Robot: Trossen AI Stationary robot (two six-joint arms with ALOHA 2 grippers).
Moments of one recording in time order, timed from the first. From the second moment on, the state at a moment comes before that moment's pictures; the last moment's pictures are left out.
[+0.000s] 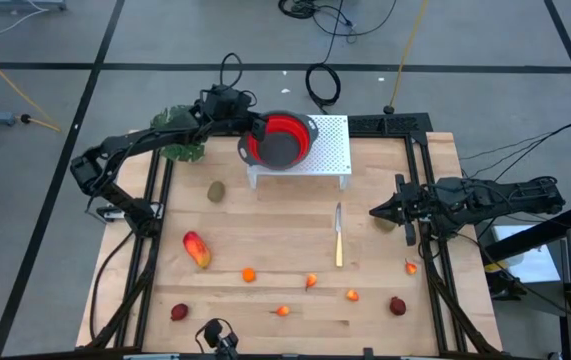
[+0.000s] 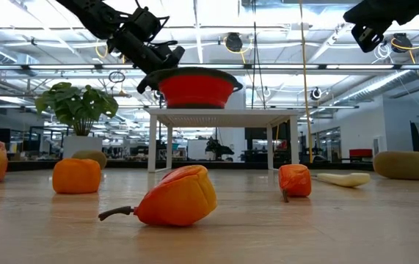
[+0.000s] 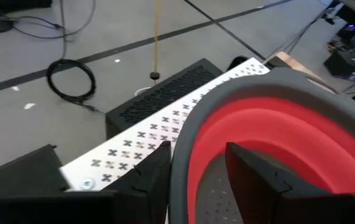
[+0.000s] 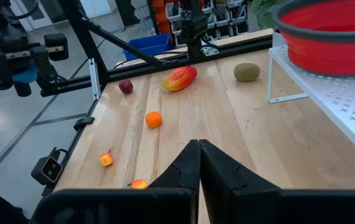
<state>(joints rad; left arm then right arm) 0.69 1.53 1.15 -0.10 0.08 -0.26 0.15 0.46 0.58 -0.39 0.07 0.28</state>
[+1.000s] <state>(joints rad) 0.67 1.30 1.15 -0.13 0.08 -0.26 0.15 0.46 0.58 -0.39 0.07 0.28</state>
